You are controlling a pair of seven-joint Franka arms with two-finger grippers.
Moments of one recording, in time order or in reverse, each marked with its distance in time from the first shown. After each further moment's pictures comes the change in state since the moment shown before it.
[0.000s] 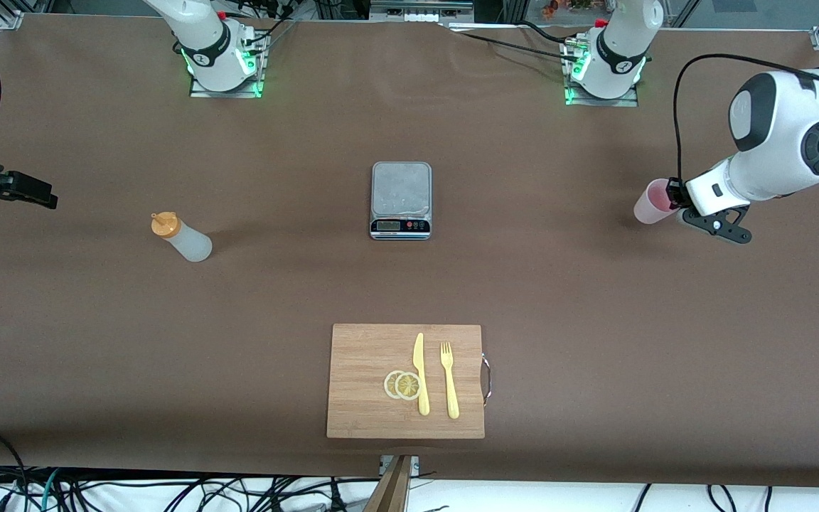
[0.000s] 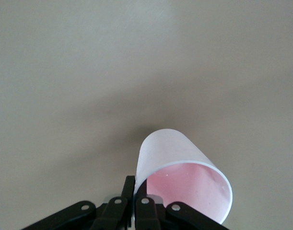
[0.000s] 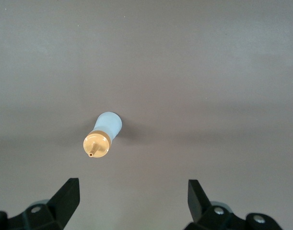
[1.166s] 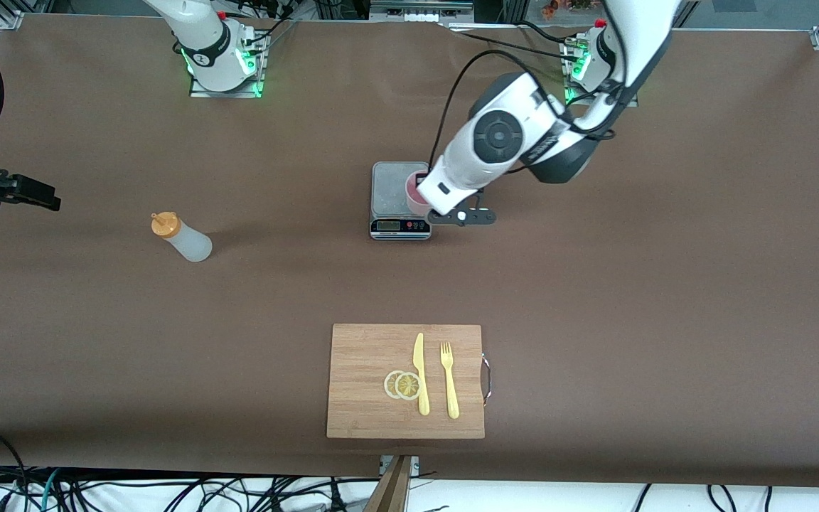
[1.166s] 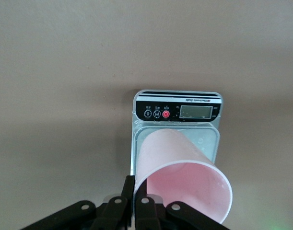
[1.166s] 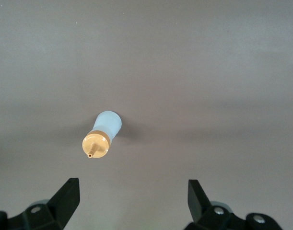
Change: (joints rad) left arm -0.413 0.473 -0.399 0.429 -0.007 0.121 -1.180; right arm 0.001 0.021 -0.001 0.001 0.000 -0.001 0.006
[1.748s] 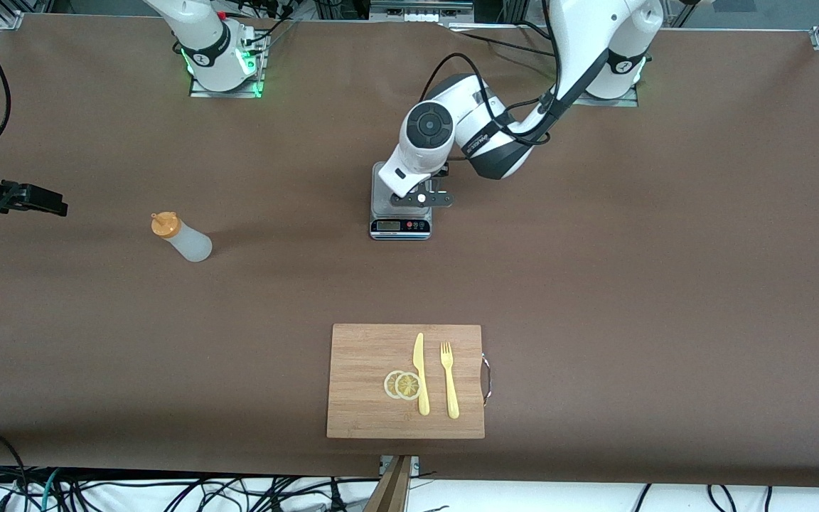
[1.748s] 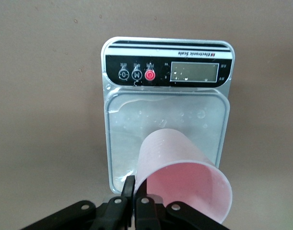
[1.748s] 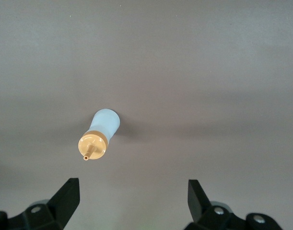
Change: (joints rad) left arm -0.124 0.098 0.001 0.004 0.063 0.031 -0.105; right arm -0.002 0.024 -0.001 0.000 -0.001 0.000 0.002
